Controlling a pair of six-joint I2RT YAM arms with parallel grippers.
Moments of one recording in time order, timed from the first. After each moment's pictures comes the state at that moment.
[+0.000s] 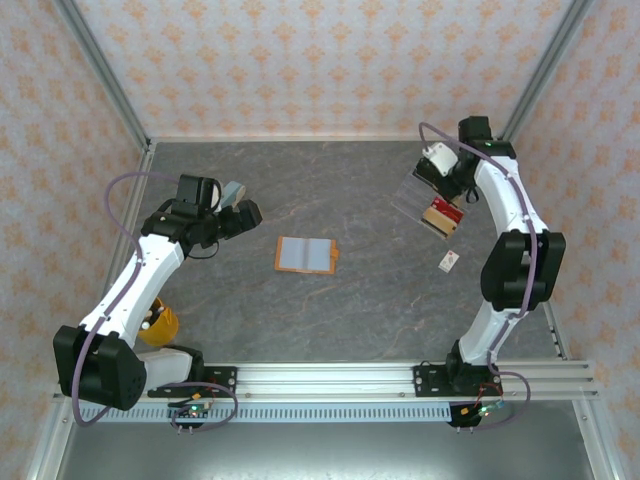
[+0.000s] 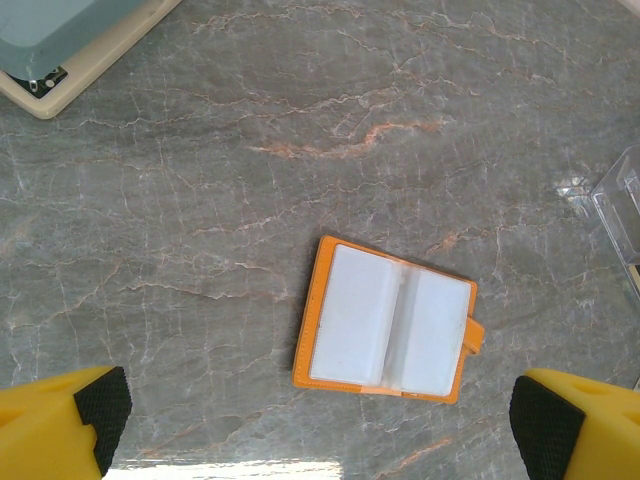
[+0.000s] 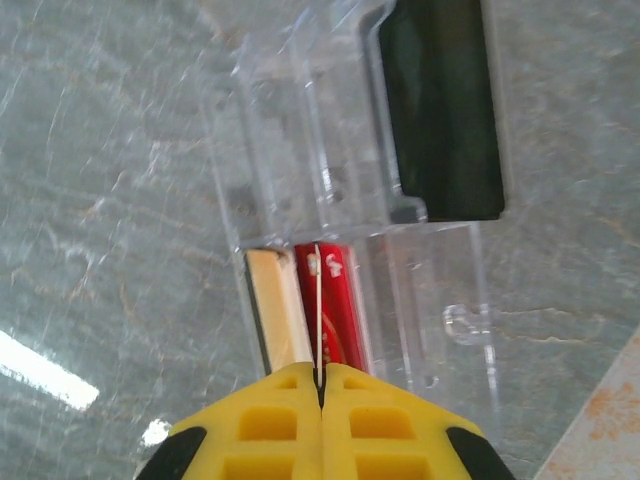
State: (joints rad) left arm -0.14 1.23 1.05 -0.73 0.17 -0.58; right arm -0.02 1.80 1.66 -1.02 -0.08 -0.74
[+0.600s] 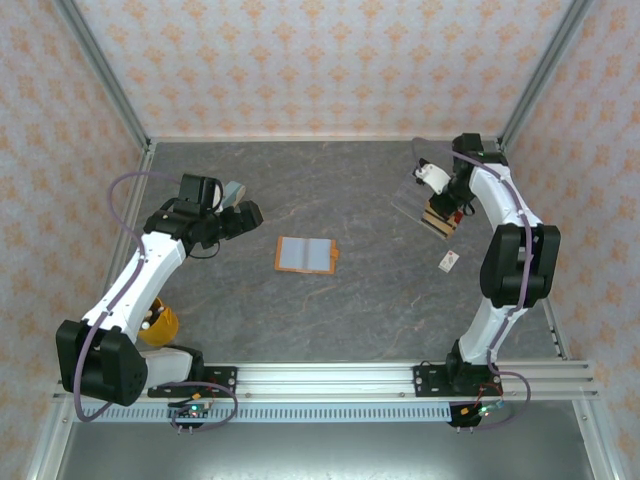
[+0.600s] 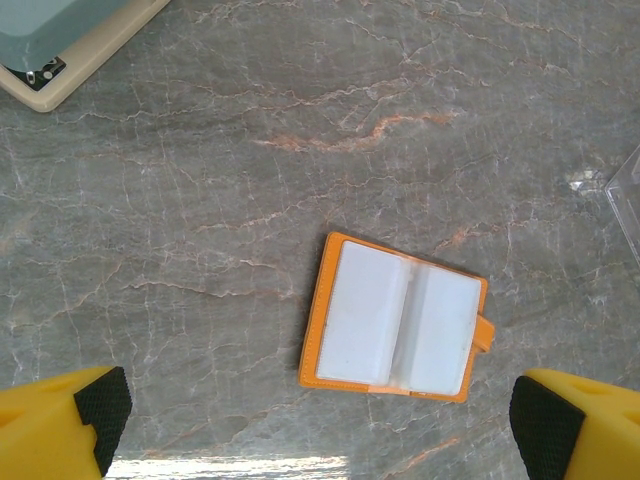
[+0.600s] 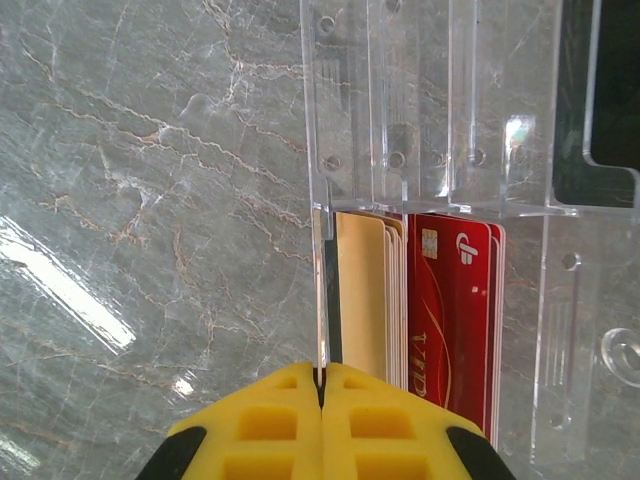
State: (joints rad) left arm -0.14 1.26 1.05 -0.73 0.18 -0.57; right arm -0.03 1.83 1.54 -1.00 -0.15 -0.83
